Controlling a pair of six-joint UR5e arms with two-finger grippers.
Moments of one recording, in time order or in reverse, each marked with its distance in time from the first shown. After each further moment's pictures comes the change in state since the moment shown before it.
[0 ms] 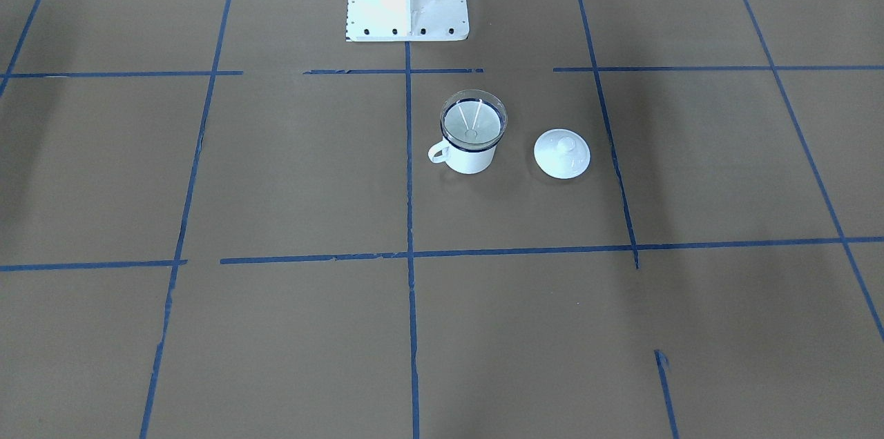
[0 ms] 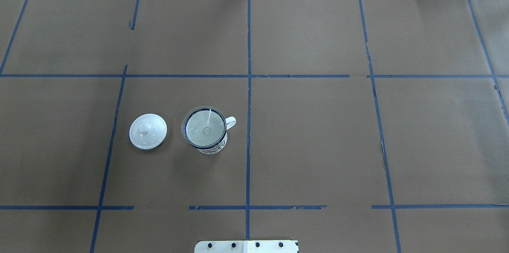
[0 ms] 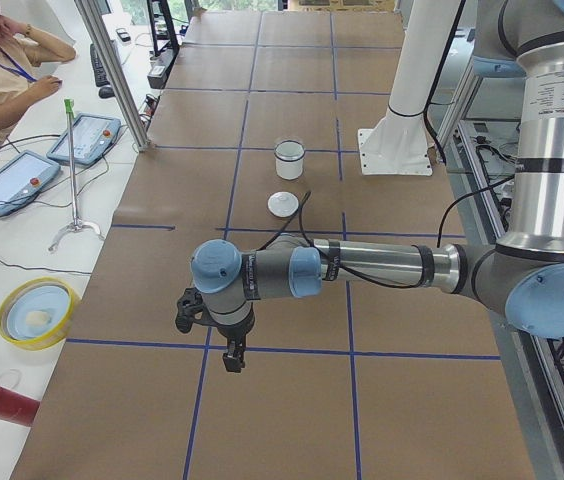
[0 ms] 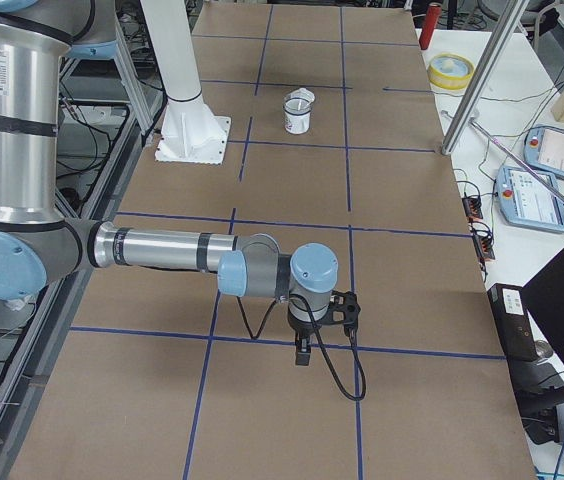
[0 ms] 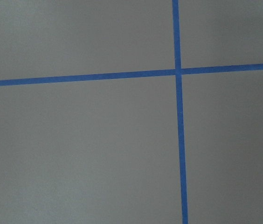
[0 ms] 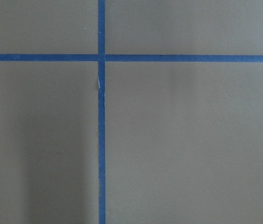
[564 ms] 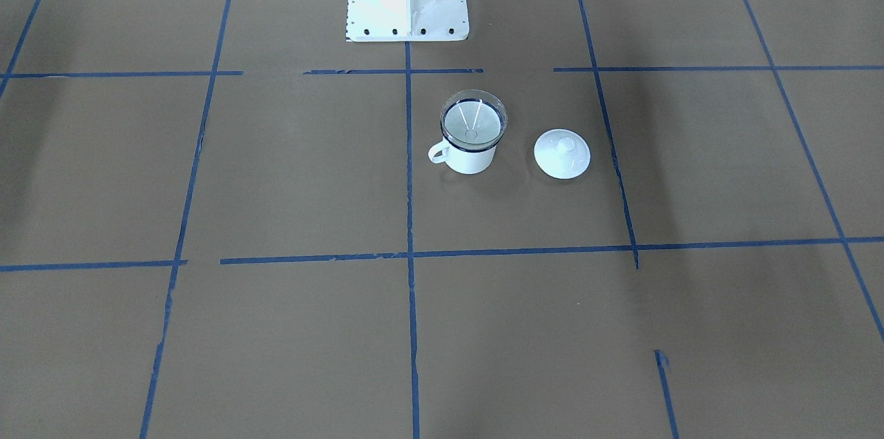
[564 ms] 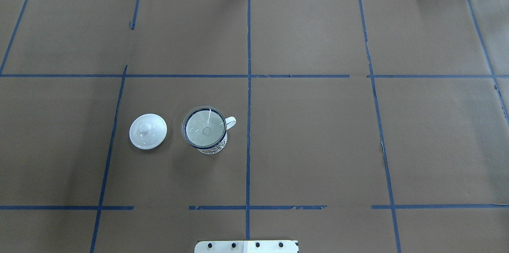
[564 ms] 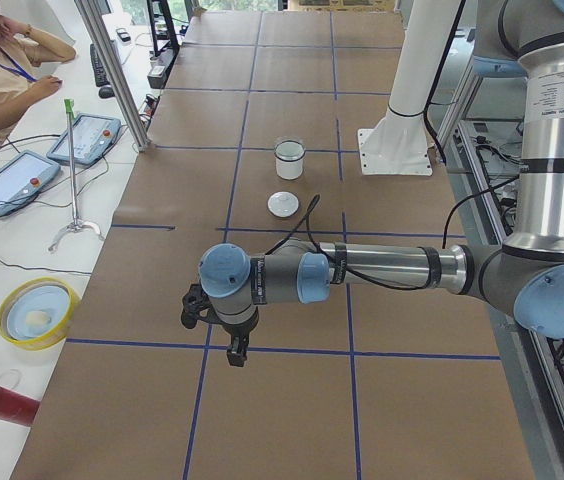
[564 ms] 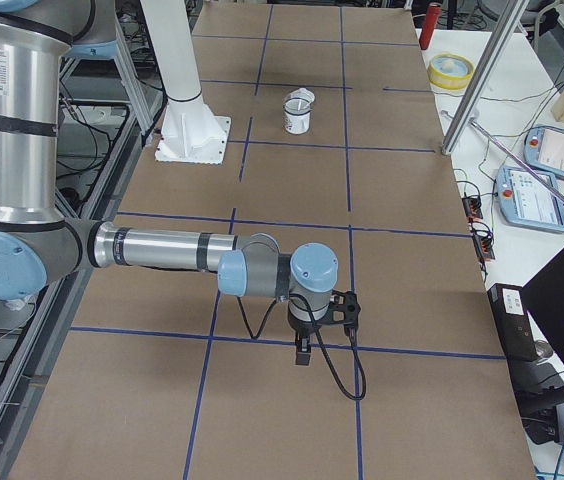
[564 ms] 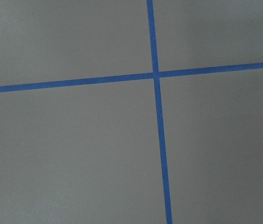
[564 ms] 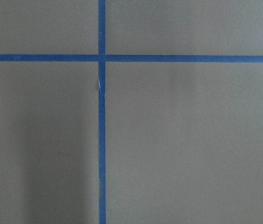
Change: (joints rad) left arm 0.003 0.007 -0.003 -0.029 -0.046 -0.002; right arm 0.000 0.000 0.001 0.000 0.000 0.000
